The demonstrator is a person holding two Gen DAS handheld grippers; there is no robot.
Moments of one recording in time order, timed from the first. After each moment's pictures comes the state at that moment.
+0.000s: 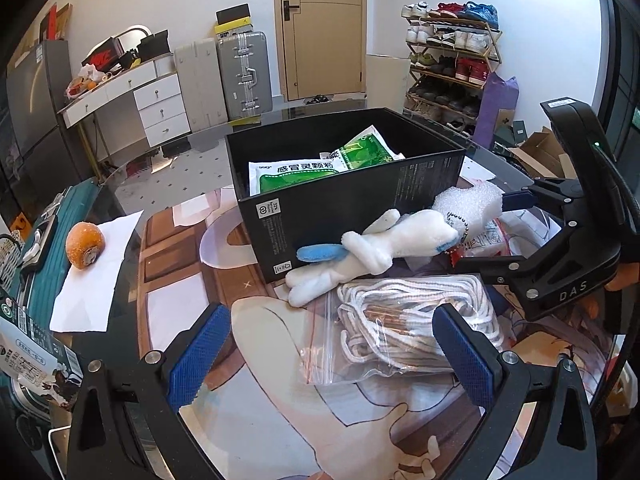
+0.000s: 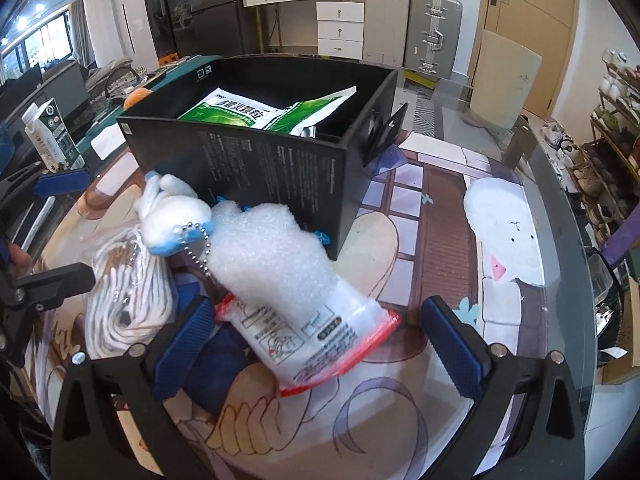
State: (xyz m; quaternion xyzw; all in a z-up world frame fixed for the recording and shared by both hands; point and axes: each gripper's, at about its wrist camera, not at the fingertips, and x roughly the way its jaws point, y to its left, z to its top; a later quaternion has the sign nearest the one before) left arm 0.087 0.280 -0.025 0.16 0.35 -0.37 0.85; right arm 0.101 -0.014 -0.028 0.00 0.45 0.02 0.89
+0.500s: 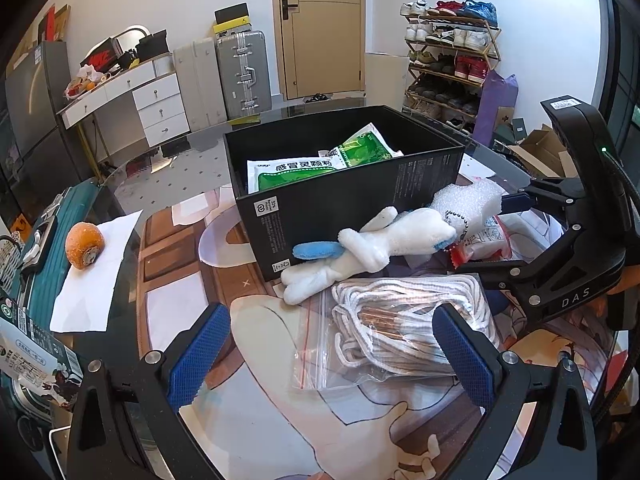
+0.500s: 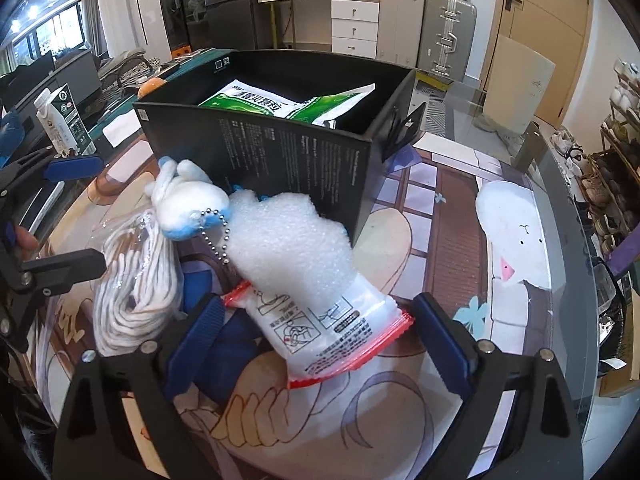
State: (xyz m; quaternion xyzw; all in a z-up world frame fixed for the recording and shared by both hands) left arm 0.086 0.279 -0.026 0.16 0.35 -0.37 0.85; right arm 0.097 -0.011 -0.029 -0.02 0.45 0.04 0.89
